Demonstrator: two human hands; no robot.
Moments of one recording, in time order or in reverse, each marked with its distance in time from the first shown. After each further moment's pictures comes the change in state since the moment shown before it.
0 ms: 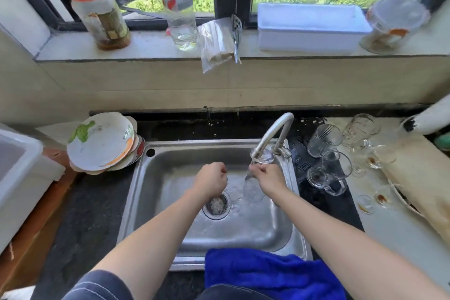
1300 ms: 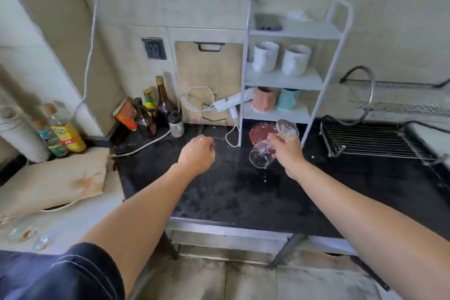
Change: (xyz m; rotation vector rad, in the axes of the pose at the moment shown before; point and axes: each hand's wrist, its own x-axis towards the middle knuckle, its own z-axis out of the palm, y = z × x) left_hand -0.449 0.519 0.322 0.332 -0.365 1.471; right_hand -0.630 0.397 -0.380 0.753 1.577 0.325
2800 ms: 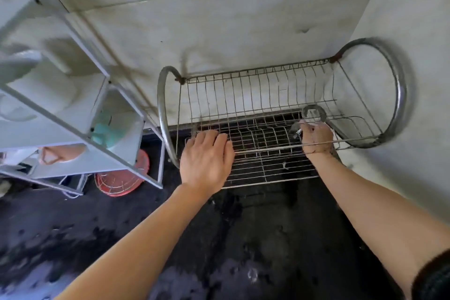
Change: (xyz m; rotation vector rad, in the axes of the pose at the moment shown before) left_hand 0.269 0.500 0.291 0.267 0.175 0.319; right_hand 0.440 0.182 -0.513 -0.411 0.343 0.048
